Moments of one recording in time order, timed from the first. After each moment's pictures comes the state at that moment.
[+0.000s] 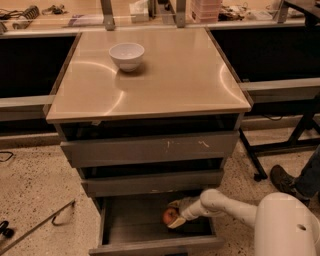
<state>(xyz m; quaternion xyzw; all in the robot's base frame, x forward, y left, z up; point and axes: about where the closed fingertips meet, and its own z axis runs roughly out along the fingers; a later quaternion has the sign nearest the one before) 0.566 -0.061 0.203 -0.64 0.67 0.20 0.32</state>
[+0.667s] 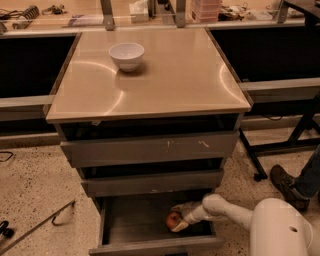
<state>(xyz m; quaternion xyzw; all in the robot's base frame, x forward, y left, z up) 0.562 -0.077 0.164 -0.65 0.67 0.20 0.31</state>
